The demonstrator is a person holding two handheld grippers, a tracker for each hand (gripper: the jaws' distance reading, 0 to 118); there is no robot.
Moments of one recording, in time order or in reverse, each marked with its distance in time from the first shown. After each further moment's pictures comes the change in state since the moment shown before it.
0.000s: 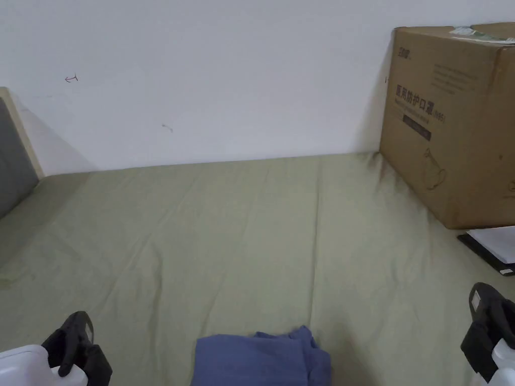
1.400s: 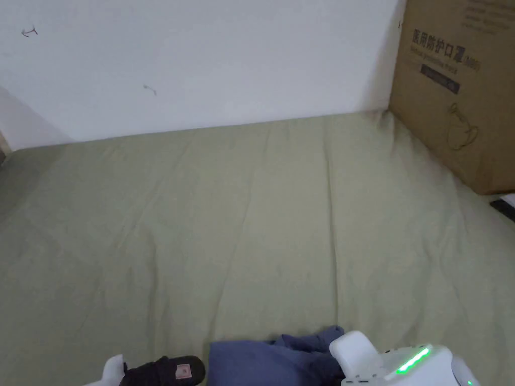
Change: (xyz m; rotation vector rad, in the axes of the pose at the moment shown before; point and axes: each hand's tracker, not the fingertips) left arm -0.079 -0.180 -0.240 -1.151 -0.886 0.979; right arm -0.140 -0.140 -0.156 -1.004 0.602 0.288
